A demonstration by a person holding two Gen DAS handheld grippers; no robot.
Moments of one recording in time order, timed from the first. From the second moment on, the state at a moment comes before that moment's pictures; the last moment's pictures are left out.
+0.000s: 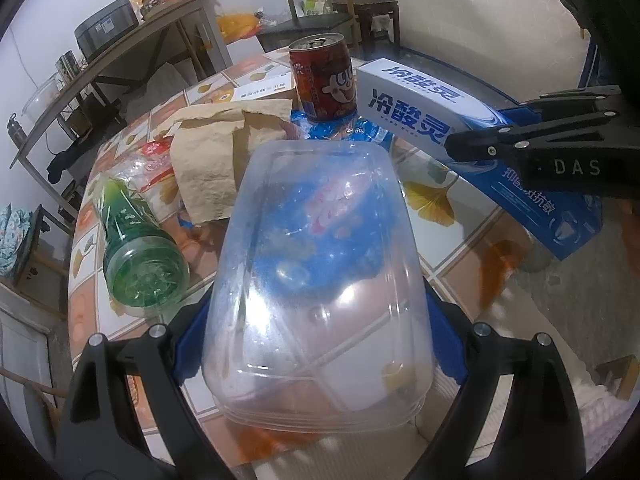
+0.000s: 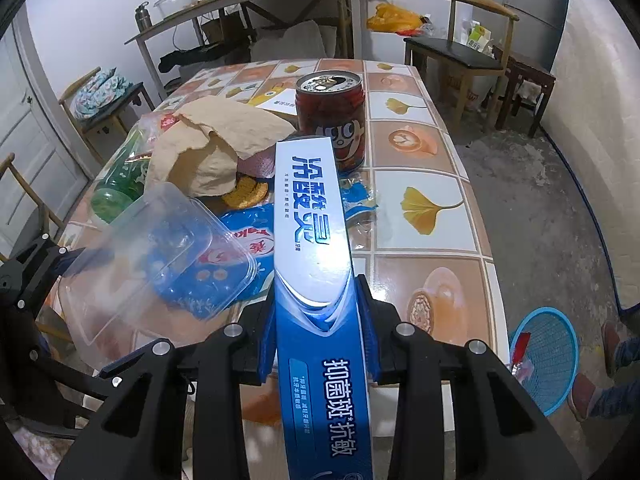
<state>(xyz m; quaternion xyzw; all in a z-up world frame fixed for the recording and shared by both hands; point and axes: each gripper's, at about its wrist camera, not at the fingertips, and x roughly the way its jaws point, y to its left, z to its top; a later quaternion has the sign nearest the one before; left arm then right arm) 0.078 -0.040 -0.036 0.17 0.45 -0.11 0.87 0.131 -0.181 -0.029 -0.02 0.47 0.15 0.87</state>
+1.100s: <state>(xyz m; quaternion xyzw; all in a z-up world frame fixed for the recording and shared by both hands) 0.066 -0.052 -0.022 0.18 0.41 -0.11 0.88 0.115 -0.197 -0.020 -0.01 0.45 0.15 0.88</state>
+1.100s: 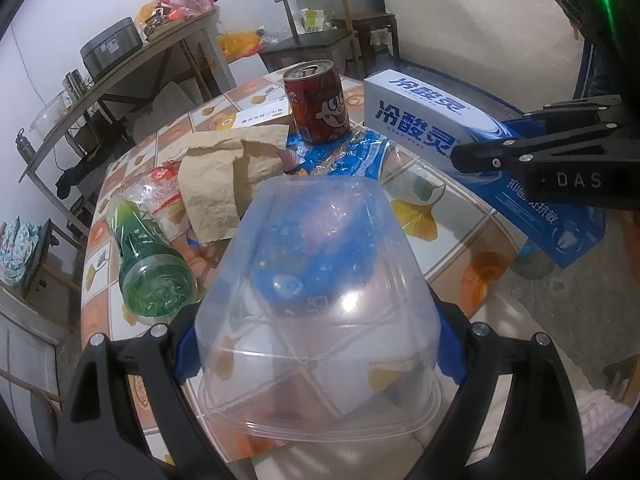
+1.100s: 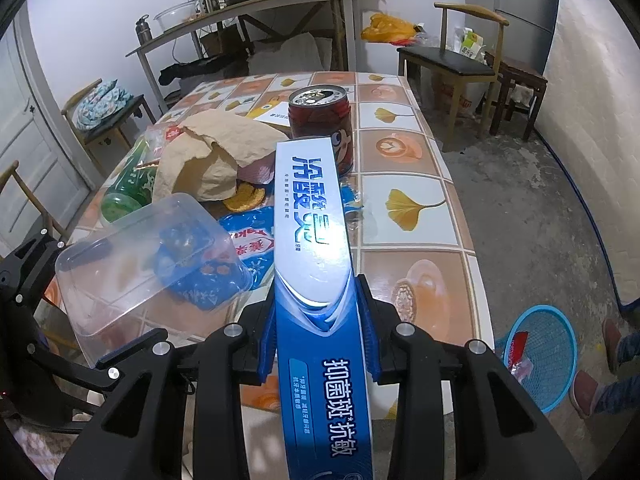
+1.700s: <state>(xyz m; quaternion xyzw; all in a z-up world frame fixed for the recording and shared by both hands) 0.062 -0.077 0.015 0.20 0.34 -0.13 0.91 0.105 -0.220 -0.003 0.01 0.42 0.13 0.90</state>
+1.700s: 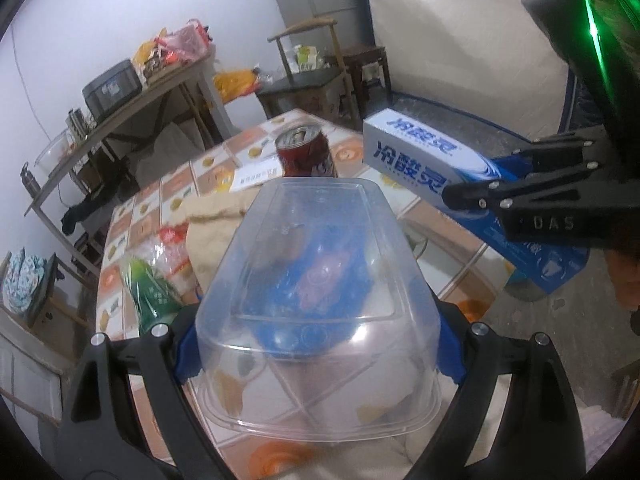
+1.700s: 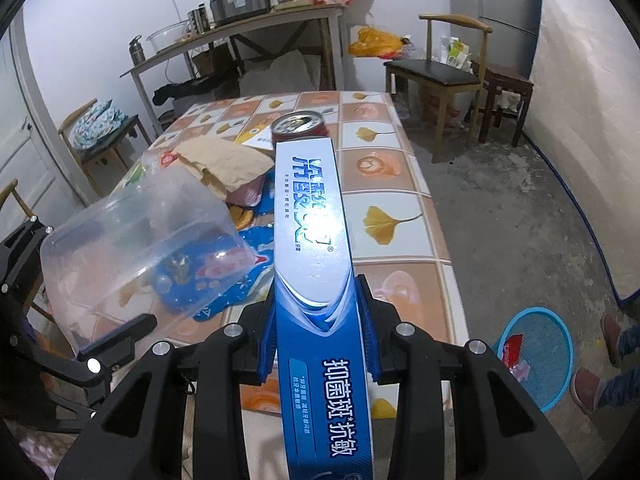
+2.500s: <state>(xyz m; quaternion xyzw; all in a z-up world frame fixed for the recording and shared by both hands) 0.093 -0.247 0.025 0.20 0.30 -0.34 0.87 0.053 -0.407 -0.026 0.10 0.43 -0.08 0.89</state>
